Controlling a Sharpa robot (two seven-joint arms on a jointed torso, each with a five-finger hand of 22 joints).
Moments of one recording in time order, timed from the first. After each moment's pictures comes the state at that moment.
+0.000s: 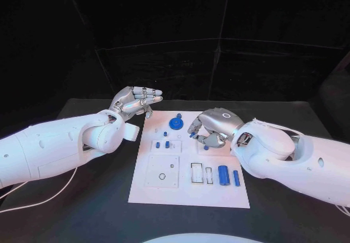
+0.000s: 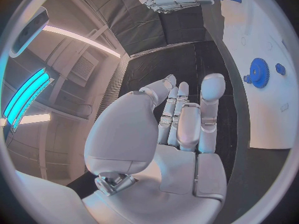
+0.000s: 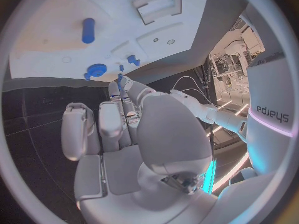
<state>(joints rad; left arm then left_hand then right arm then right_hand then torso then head) 1.25 -0.86 -0.12 1.45 -0.04 -0.28 0.49 1.35 -0.11 0.47 -0.06 0.05 1.05 0.17 0.13 0.07 1.13 0.10 0.19 0.08 1.43 0.01 1.33 1.05 0.15 1.29 0.11 0.88 0.90 1.18 -0.79 -0.01 1.77 -1.75 -0.31 -0.24 1.42 -0.05 0.43 -0.05 0.10 1.11 0.15 0.09 0.08 1.17 0.07 0.19 0.07 1.47 0.00 1.28 0.94 0.05 1.43 0.10 1.45 1.31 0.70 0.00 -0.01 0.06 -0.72</state>
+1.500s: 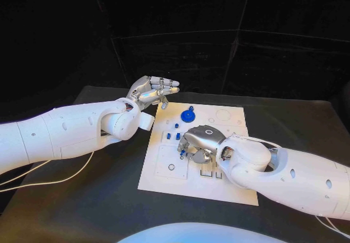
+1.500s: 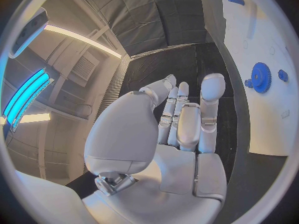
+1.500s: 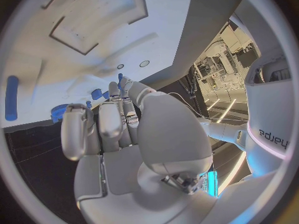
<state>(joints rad) 1.25 -0.85 -0.12 1.45 -0.04 -0.27 0.49 1.35 -0.11 0.47 -0.06 0.05 1.05 0.17 0.13 0.07 1.13 0.10 0.19 0.08 1.43 0.01 1.33 1.06 0.15 1.29 0.11 0.88 0.90 1.10 -0.60 -0.06 1.66 -1.75 -0.22 -0.19 1.42 -0.06 0.44 -0.05 0.11 1.11 0.15 0.10 0.08 1.17 0.08 0.19 0.07 1.47 0.00 1.28 0.94 0.05 1.43 0.10 1.45 1.31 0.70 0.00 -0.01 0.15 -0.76</state>
